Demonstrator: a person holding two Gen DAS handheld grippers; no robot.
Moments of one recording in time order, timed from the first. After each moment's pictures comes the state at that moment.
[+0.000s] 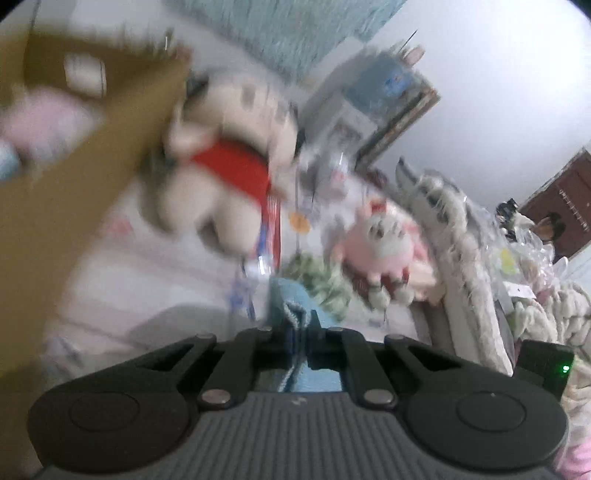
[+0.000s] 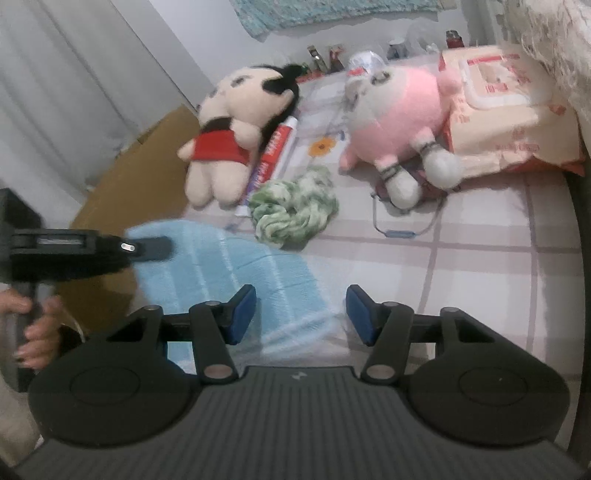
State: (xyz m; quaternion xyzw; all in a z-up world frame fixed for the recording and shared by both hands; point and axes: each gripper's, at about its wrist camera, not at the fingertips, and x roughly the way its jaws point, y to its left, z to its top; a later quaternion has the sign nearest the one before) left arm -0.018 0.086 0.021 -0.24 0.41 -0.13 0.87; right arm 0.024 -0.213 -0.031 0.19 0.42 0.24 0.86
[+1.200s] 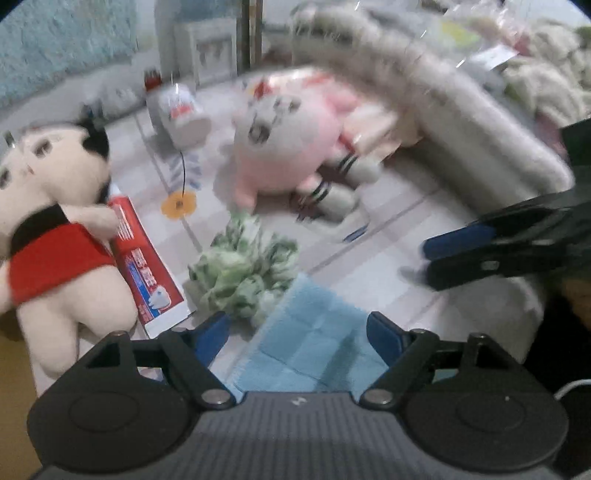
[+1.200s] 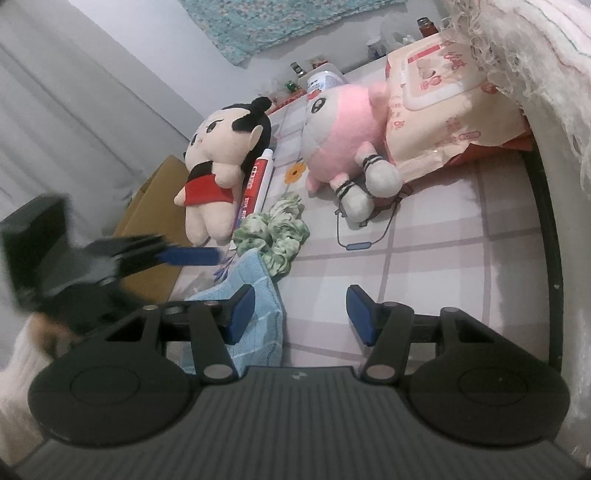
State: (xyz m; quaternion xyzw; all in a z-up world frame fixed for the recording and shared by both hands) left arm 0.062 -0.052 0.006 0.14 0.48 -0.27 0.82; right arm 0.025 -0.268 -0.047 0.29 0.41 0.23 0.84
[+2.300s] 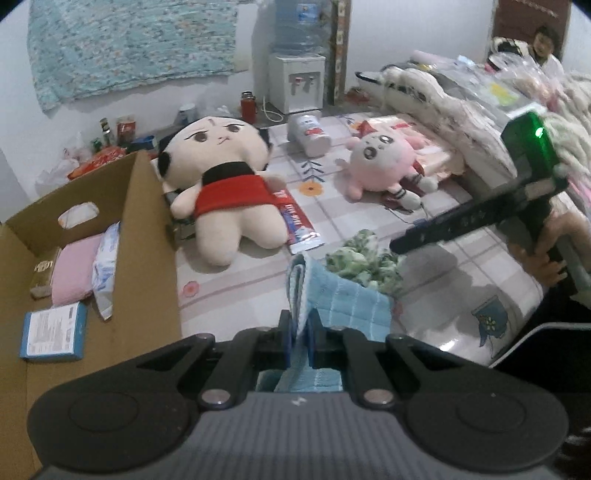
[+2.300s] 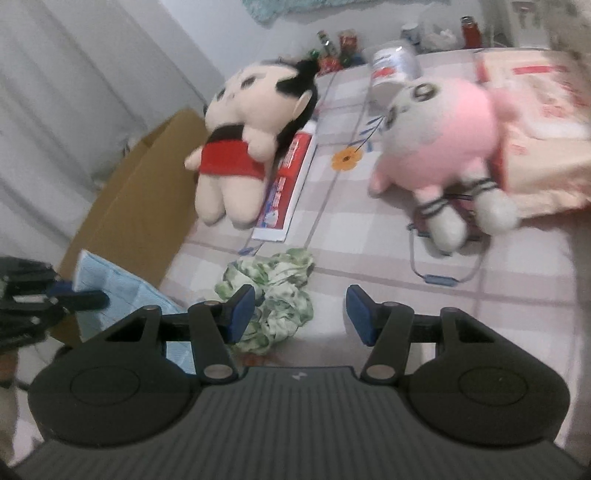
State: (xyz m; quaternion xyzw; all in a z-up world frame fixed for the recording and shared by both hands) left arm -0.042 0.063 0.074 0.10 0.43 -0.15 0.88; right arm 0.074 -0.184 -0.038 0.18 0.45 0.25 0.84
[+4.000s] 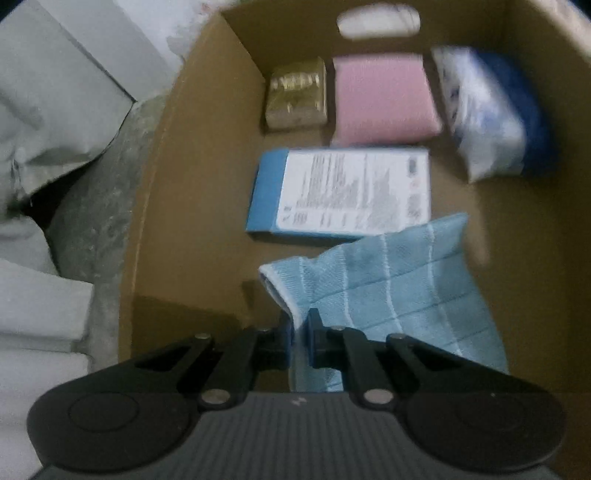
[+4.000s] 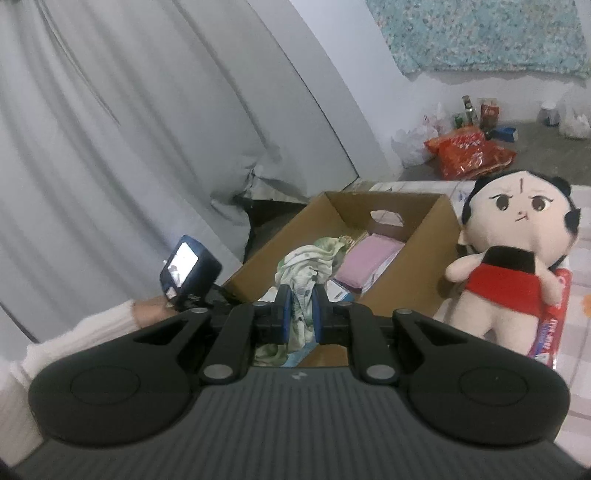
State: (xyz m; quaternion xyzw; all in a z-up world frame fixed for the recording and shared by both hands) left arm 0.033 0.329 0.014 0.13 0.60 0.08 0.78; right arm 0.073 -0.008 0.113 0.19 0.32 0.41 0.83
